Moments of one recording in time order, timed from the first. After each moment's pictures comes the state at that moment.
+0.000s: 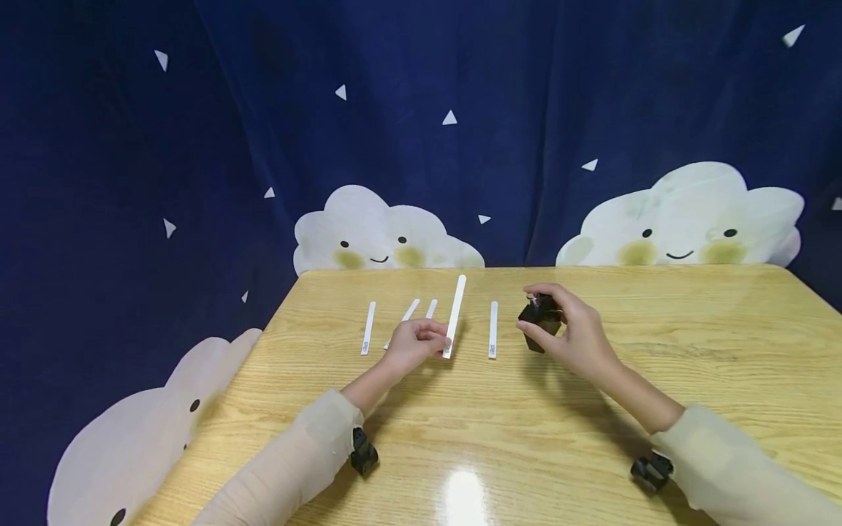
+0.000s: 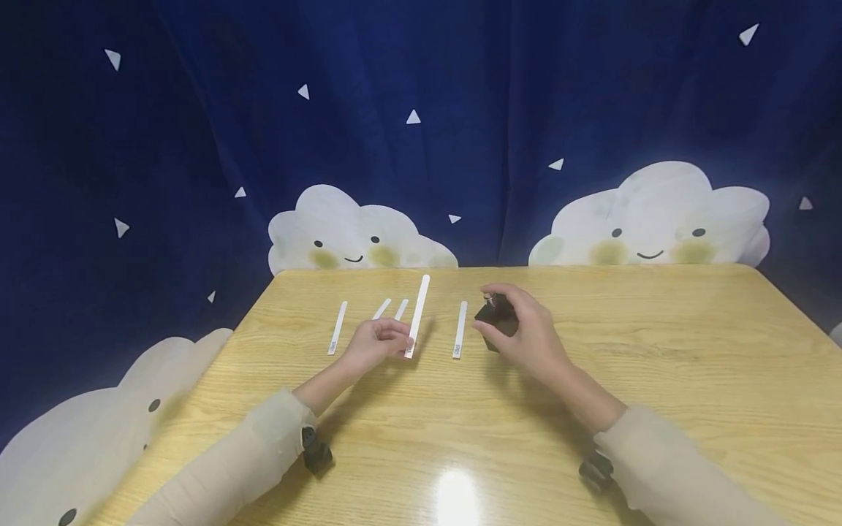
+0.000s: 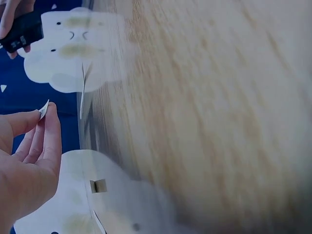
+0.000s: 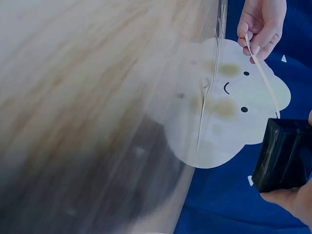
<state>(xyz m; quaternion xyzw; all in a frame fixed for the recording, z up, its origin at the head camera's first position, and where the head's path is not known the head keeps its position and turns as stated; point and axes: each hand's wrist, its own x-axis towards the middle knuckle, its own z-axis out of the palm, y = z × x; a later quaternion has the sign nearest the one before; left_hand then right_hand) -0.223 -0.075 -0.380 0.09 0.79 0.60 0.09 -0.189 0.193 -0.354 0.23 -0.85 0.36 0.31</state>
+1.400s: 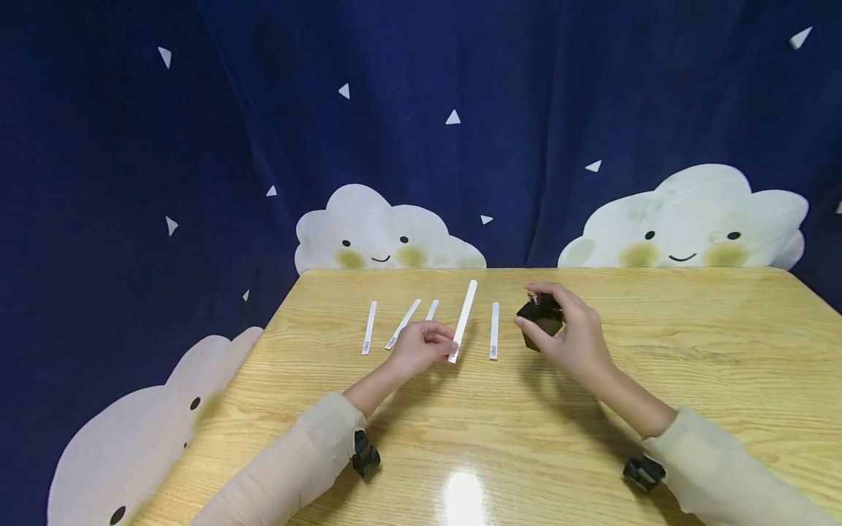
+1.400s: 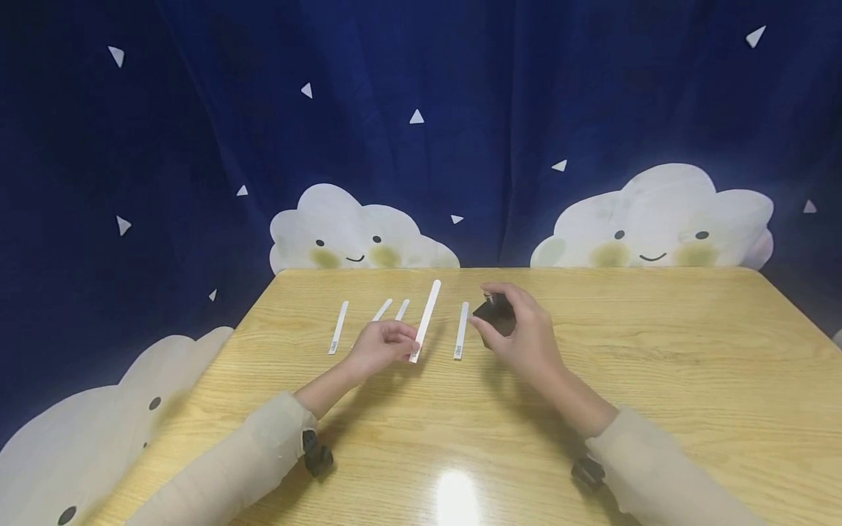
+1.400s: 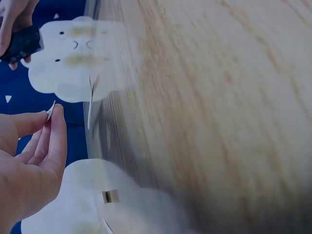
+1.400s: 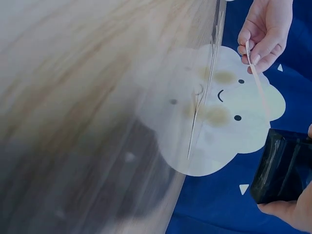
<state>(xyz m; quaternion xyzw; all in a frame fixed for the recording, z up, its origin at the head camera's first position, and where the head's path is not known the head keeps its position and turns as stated) -0.216 -0.070 -0.373 0.12 0.81 0.57 0.09 -0.184 0.179 -0.348 0.20 -0.84 0.36 0.36</state>
